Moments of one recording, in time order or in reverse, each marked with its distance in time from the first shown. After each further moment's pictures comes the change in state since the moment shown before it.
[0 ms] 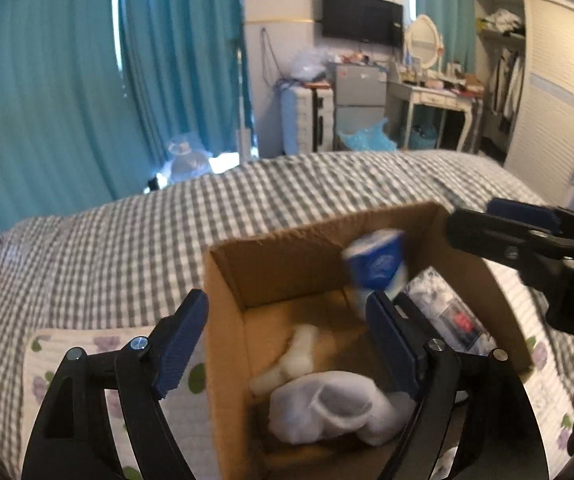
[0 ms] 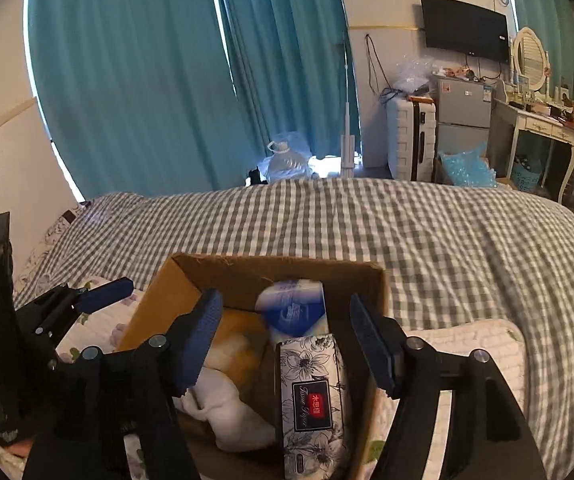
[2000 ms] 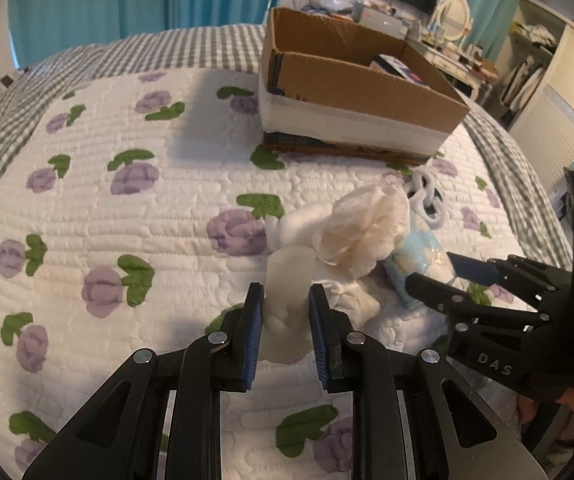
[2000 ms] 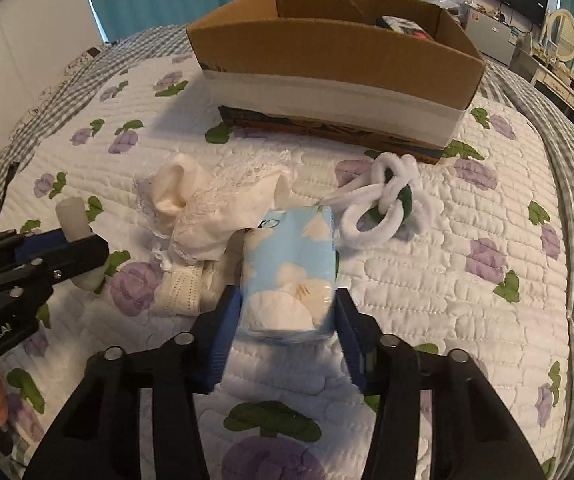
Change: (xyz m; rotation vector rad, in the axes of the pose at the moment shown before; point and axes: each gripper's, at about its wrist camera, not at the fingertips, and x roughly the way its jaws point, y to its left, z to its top) left arm -0.111 0.019 -0.215 -0.209 0.269 -0.096; right arm -0.054 0.085 -0.243 -0.125 0.386 -0.036
